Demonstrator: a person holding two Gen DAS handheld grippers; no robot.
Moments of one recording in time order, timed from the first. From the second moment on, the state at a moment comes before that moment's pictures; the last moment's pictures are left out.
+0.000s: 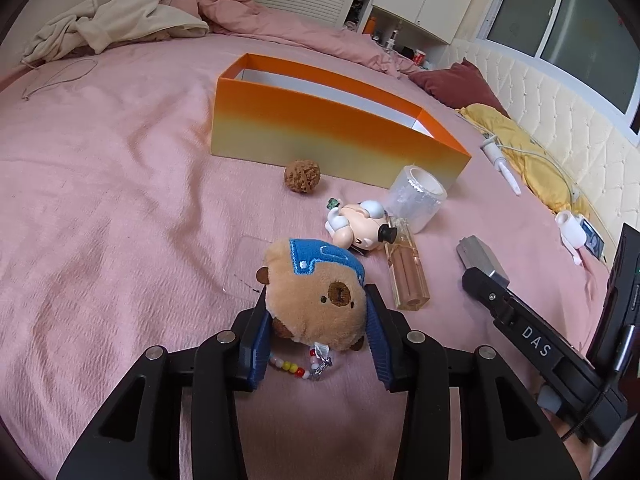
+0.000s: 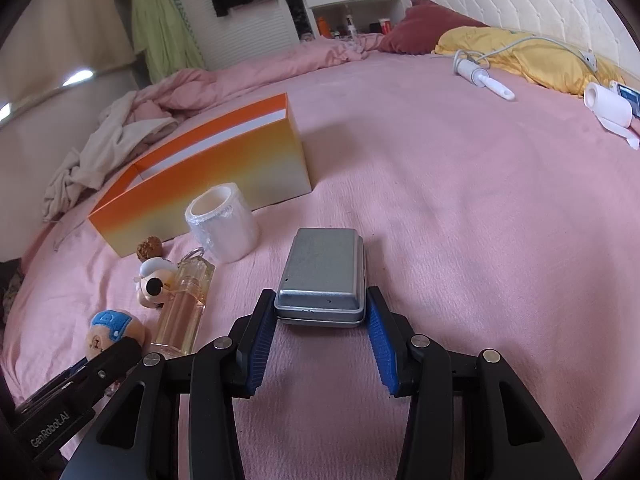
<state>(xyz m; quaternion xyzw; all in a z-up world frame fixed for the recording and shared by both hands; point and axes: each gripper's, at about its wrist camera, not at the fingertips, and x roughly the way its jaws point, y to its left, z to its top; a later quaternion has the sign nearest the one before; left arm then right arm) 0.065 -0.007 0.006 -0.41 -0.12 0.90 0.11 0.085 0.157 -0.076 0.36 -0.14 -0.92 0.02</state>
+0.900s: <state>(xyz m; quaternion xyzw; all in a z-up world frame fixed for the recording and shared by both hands) 0.048 -0.024 0.086 -0.32 -0.09 0.94 0.09 0.072 0.166 -0.022 0.31 -0.16 -0.94 0.04</state>
